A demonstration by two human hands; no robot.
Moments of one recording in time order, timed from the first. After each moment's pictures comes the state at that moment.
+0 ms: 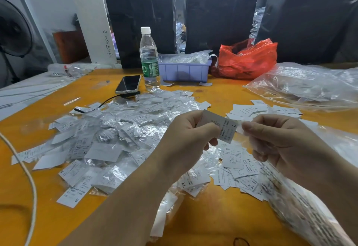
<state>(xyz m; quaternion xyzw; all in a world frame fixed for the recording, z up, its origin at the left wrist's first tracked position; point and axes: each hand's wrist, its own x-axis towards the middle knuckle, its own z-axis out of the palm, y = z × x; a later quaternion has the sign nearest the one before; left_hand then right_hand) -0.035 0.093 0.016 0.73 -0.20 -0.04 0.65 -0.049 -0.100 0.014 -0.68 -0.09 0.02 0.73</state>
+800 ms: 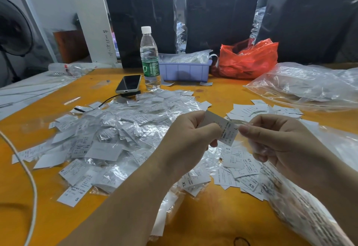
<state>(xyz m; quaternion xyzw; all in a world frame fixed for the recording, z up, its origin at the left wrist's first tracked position) -0.034 0.093 0.015 0.74 -0.20 -0.04 0.64 -0.049 -0.098 0.011 -0.71 -0.12 0.00 0.70</state>
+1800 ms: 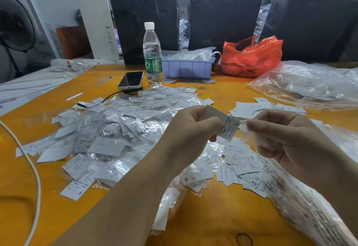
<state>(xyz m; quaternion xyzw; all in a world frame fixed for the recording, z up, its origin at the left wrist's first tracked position) -0.030 0.095 0.014 0.75 -0.19 -0.03 0.63 -0.048 -0.102 0.011 -0.68 -0.12 0.01 0.72</state>
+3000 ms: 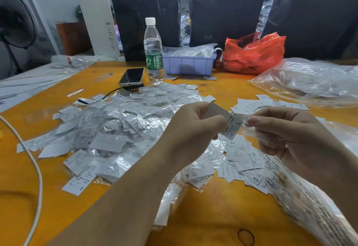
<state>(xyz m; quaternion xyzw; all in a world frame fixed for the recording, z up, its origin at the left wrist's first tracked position) -0.032 0.094 0.015 0.77 -0.19 -0.01 0.60 -0.048 -0.101 0.011 -0.68 -0.13 0.01 0.72</state>
